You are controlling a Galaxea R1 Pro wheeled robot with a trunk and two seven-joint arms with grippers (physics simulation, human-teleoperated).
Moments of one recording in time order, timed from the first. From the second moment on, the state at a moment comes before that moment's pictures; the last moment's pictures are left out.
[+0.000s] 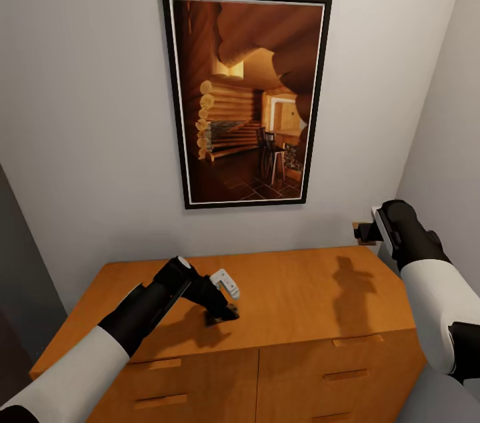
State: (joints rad) left arm -0.75 0.06 -0.58 -1.09 -0.23 0.88 -0.84; right arm -1.07 -0.22 -0.11 -0.76 0.22 1.04 0.05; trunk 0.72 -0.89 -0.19
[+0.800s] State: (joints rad) left arm -0.75 0.08 -0.44 -0.95 -0.24 0.77 -0.84; right arm -1.07 -0.22 -0.11 -0.72 0.22 1.04 0.05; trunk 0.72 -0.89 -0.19
